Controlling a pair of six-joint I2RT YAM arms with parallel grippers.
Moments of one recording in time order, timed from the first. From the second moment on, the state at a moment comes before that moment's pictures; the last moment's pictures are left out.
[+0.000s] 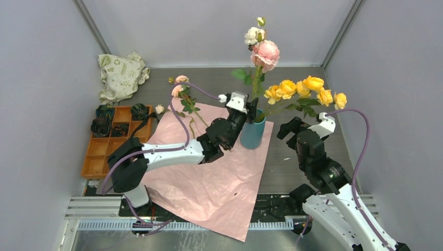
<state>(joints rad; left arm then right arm) -1.13 1.69 1.16 0.88 -0.63 0.02 0.53 0.53 0.73 -0.64 0.62 0.71</state>
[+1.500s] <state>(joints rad) -0.37 1.66 1.34 -0.45 -0.31 -1.05 0.53 0.48 0.72 -0.68 0.61 0.76</state>
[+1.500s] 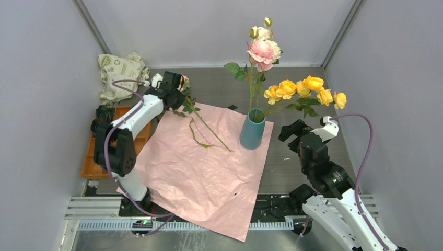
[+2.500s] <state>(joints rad) -0.23 2.09 1.69 -0.95 -0.26 -1.39 0.53 0.49 0.72 -0.67 0.62 0.73</state>
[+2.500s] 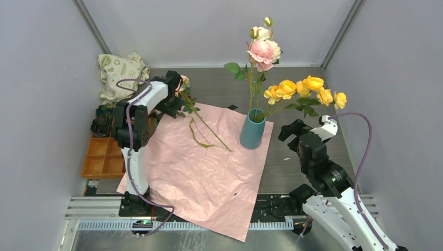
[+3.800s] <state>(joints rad) -0.52 1.41 1.66 -0.62 -0.39 -0.88 0.53 0.45 0.71 -0.69 0.65 0.76</state>
